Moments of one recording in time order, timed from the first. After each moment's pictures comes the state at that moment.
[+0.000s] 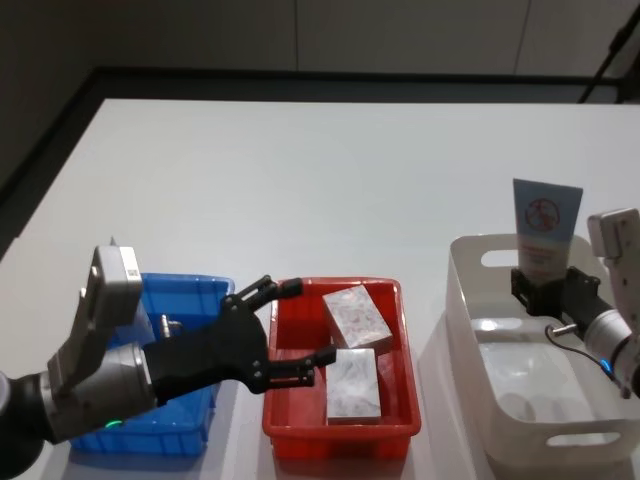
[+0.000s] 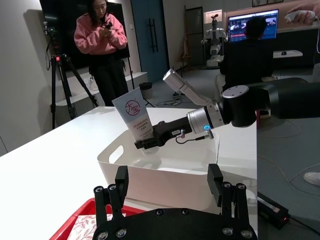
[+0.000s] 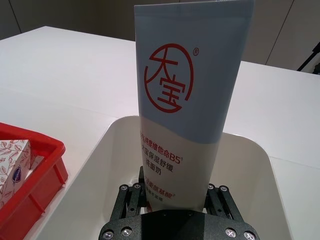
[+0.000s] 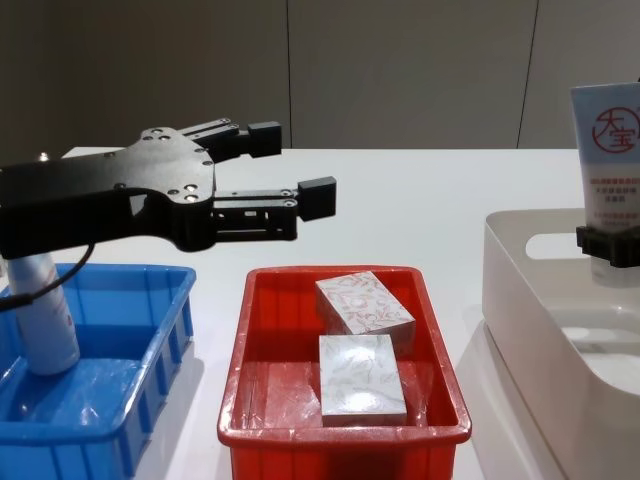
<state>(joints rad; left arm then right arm) -0.23 0.65 0.44 -1.53 -0.58 -0.18 -0.81 0.34 0.23 -0.16 -1.14 0.16 0.15 0.22</state>
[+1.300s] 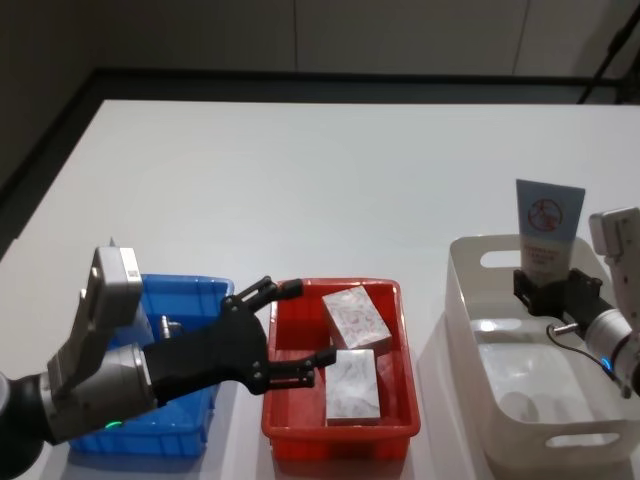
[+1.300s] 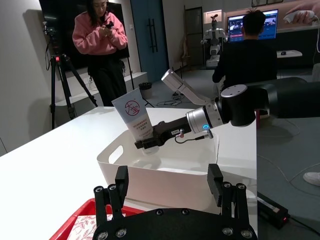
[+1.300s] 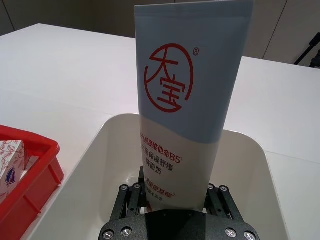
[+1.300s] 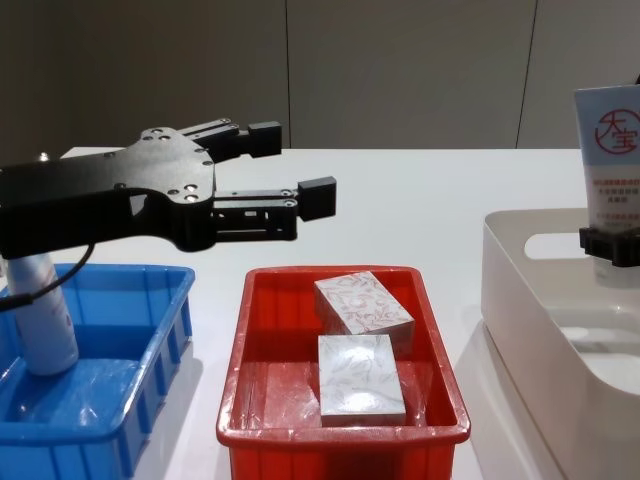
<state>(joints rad) -0.23 0.65 0.44 -1.53 -0.58 -0.18 -0.81 0.35 0.22 -0.14 -1.13 0.15 0.18 0.21</state>
